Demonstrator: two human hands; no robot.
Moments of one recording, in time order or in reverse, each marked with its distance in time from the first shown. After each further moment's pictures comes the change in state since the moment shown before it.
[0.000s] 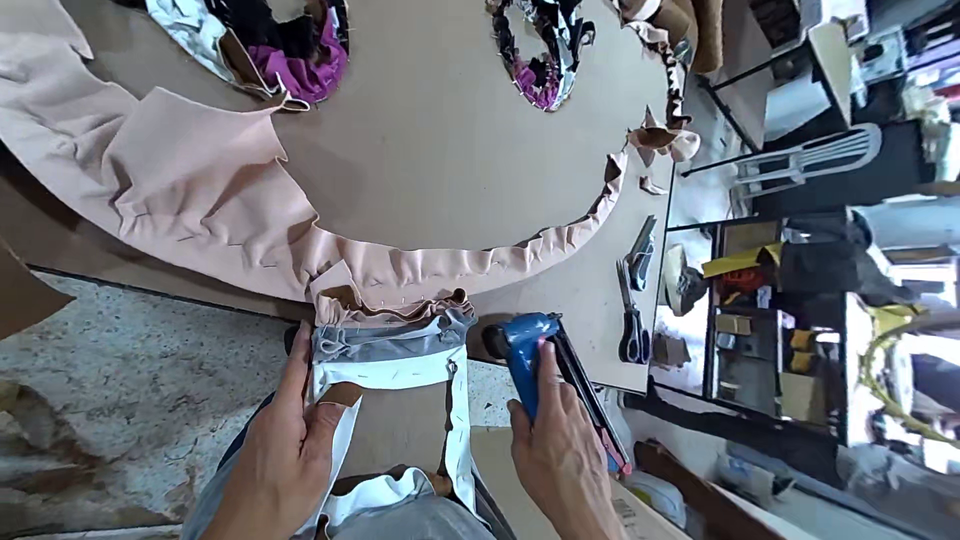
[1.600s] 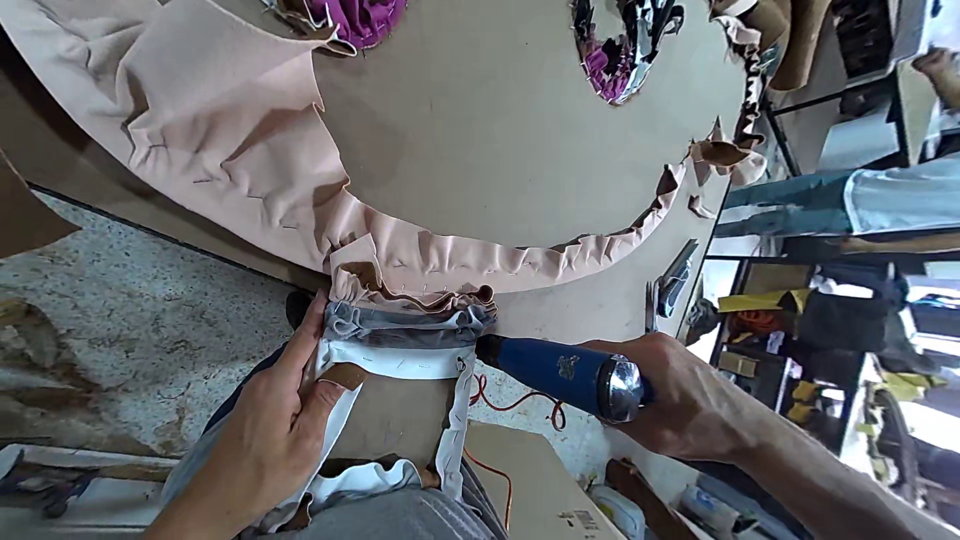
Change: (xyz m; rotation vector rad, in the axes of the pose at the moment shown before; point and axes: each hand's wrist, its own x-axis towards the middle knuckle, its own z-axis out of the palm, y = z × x) left_hand 0.003 -0.008 -0.004 0.010 0.020 0.028; right_hand 0.136 0.042 -0.095 0.200 -0.450 -0.872
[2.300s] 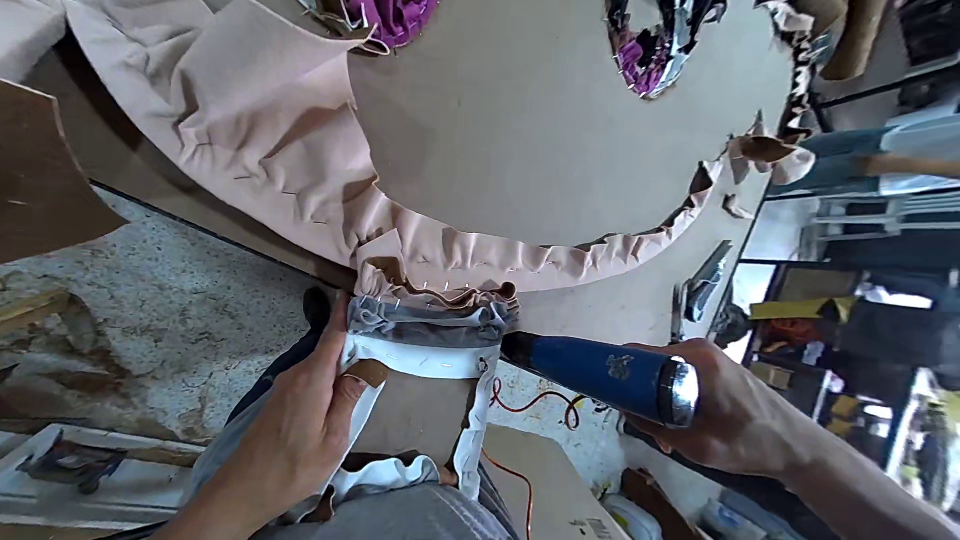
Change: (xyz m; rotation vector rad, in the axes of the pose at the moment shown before) left_hand -0.003 0.009 -0.001 0.160 -0.051 0.030; right_hand -0.008 0.005 -0.002 0.104 0.026 -0.031
